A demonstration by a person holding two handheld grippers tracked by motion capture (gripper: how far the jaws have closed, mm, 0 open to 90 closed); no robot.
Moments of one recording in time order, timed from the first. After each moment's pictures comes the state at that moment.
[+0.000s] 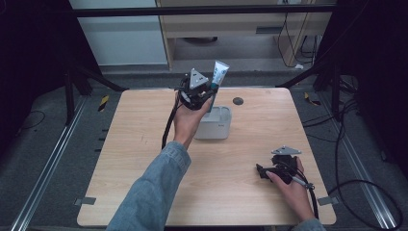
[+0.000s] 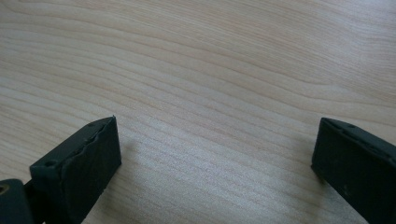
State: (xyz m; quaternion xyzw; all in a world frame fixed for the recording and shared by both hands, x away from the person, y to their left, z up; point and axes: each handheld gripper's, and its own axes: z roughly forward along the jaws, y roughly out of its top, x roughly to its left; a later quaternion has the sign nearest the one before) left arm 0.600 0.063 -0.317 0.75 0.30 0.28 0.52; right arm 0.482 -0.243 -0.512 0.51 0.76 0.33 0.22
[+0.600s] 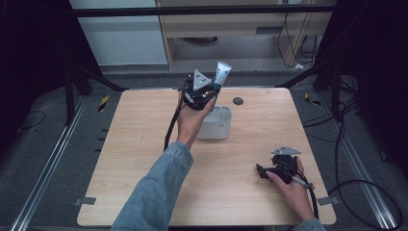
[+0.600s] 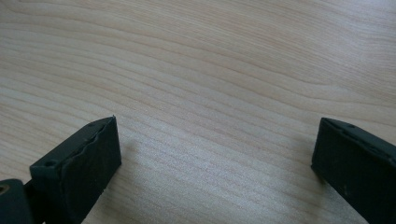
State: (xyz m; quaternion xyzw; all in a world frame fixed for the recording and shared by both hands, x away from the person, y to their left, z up) left arm 0.609 0.057 -0.328 0.75 0.29 0.29 0.52; right arm 0.482 -0.243 -0.512 0.51 0.76 0.33 0.22
